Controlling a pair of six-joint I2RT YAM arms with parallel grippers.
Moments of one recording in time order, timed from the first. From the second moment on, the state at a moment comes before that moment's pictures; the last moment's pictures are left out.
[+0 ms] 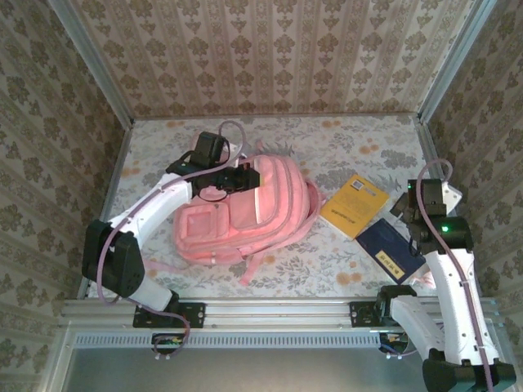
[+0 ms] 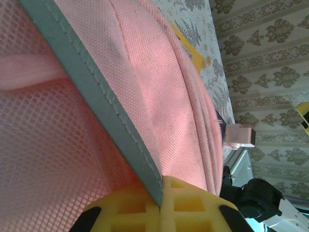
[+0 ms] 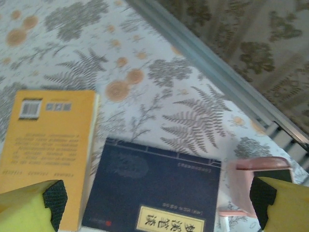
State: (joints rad) left arm -0.51 1.52 1.20 -0.48 0.69 -0.53; right arm -0.07 0.80 0.99 -1.16 0.48 0.63
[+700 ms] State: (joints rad) left arm -0.54 1.58 1.16 -0.39 0.71 -0.63; right arm -0.57 0.95 0.76 -1.13 0.44 0.87
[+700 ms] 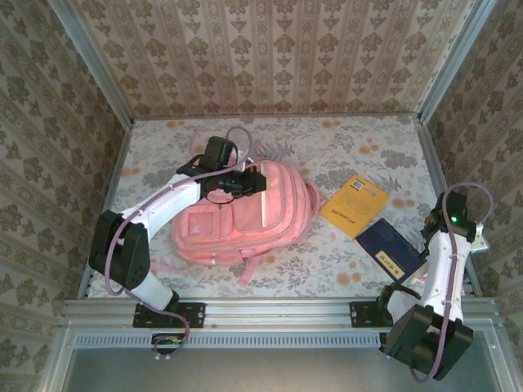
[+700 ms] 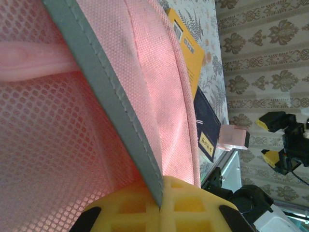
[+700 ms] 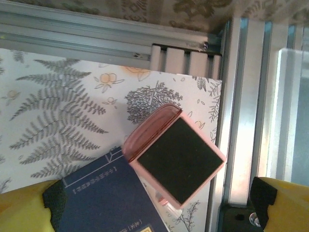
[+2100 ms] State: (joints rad) left arm -0.54 1.59 1.16 -0.39 0.72 -0.63; right arm -0.76 1.26 0.66 -0.76 0.18 0.76
